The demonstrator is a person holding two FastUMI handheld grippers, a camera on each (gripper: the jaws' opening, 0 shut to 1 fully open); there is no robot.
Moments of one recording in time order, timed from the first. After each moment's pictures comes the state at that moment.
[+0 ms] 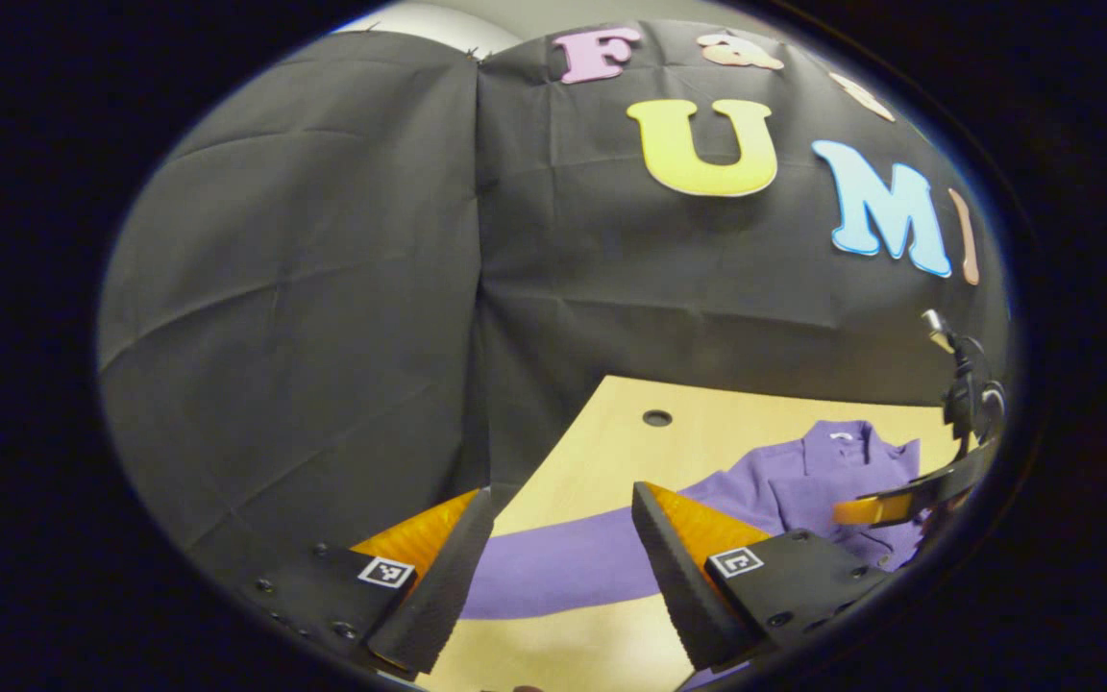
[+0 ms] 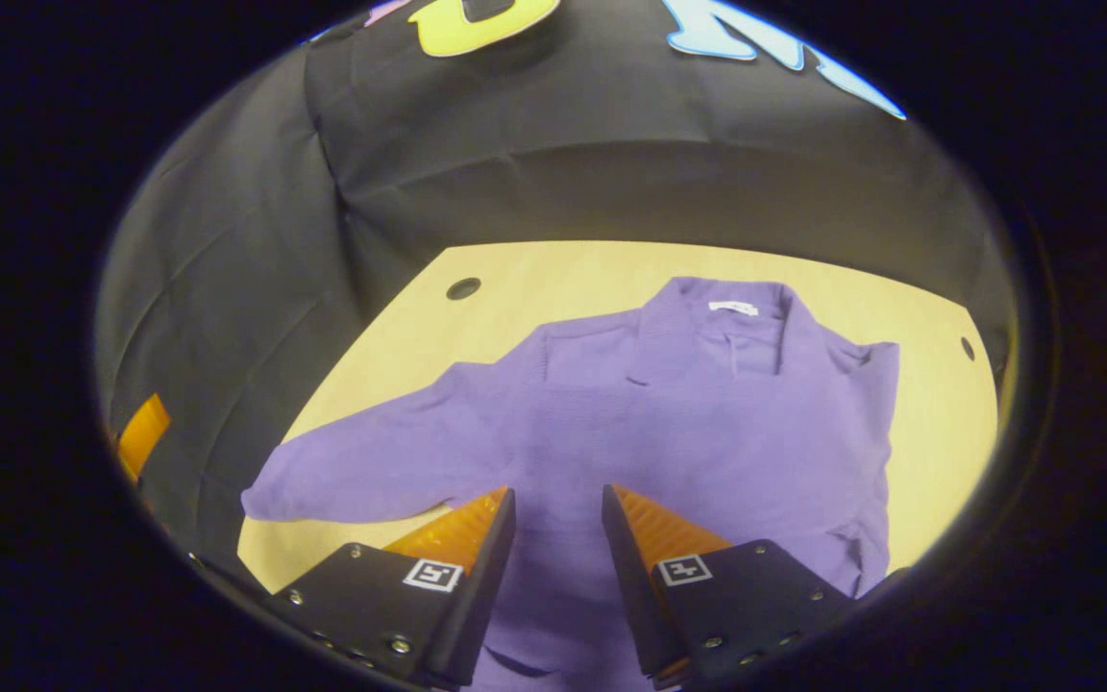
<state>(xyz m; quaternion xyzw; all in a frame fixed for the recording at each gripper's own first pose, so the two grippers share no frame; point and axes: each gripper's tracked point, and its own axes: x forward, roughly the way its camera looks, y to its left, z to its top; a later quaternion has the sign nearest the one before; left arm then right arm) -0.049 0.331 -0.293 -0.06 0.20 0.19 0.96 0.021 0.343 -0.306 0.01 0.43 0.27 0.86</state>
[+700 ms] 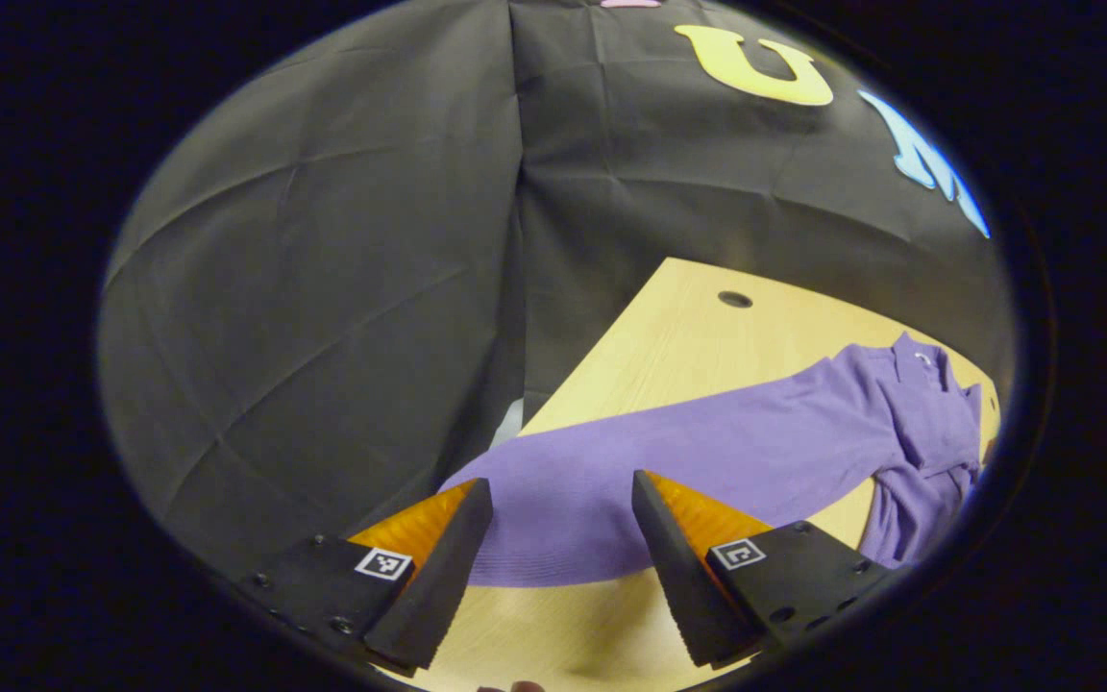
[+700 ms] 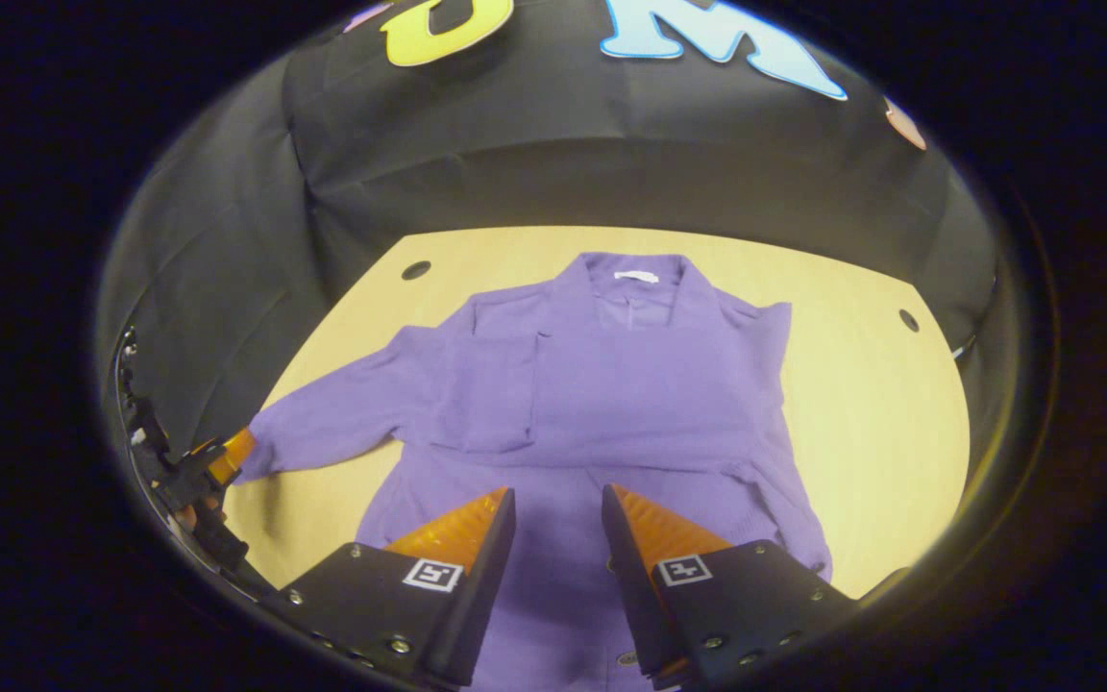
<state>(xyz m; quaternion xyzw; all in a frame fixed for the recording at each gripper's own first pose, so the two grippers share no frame) -0.066 0.380 -0.473 -0.09 0.33 0.24 0.91 -0.025 0.251 -0.298 0.00 0.45 0.22 0.86</state>
